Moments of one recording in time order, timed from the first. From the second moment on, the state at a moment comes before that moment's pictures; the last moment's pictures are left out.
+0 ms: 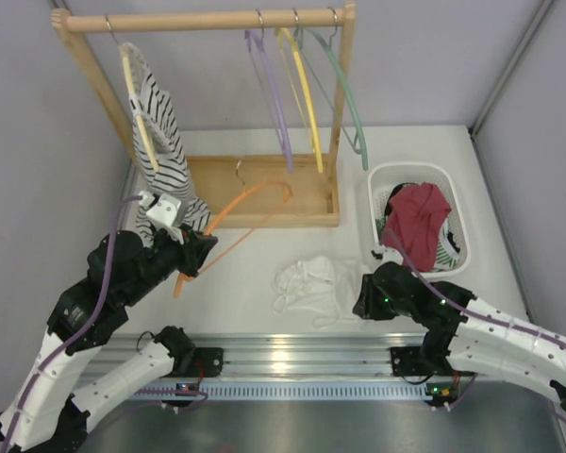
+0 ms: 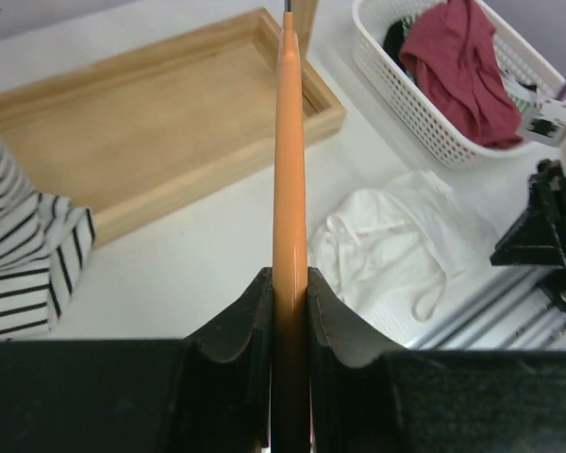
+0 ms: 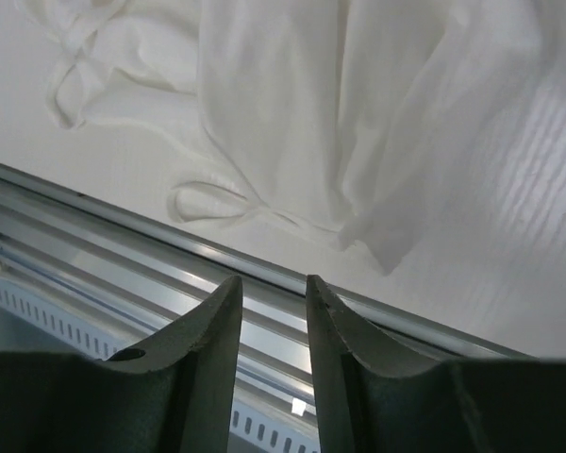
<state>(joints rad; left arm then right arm) -0.68 0.61 1.17 -0.81 -0.09 -0.16 0.96 0.71 0.53 -0.73 0.13 0.85</state>
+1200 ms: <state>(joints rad) -0.68 0.52 1.12 -0.87 0.21 -0.19 1.31 1.30 0.59 -0.51 0.42 1.54</state>
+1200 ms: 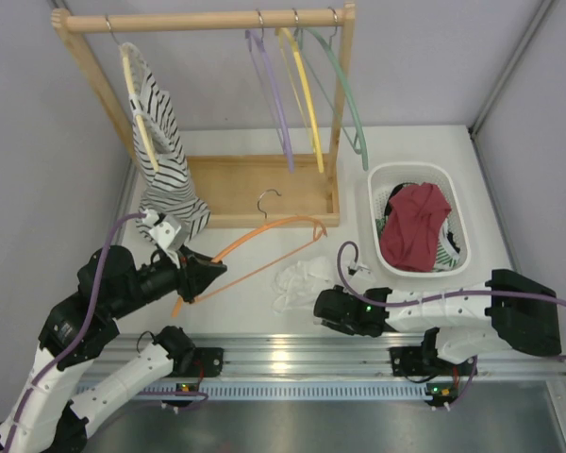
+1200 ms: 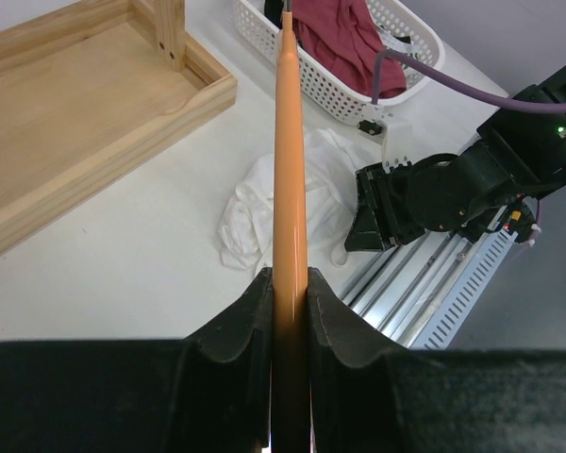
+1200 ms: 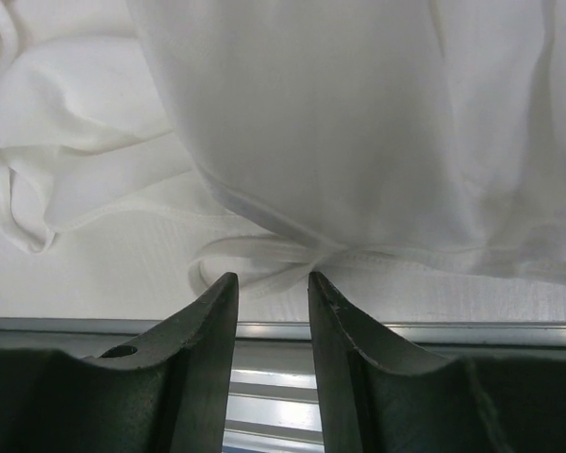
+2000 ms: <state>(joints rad) -0.68 0.56 1.12 -0.87 0.26 -0.19 1.32 1.29 0.64 -0.75 0.48 1.55</state>
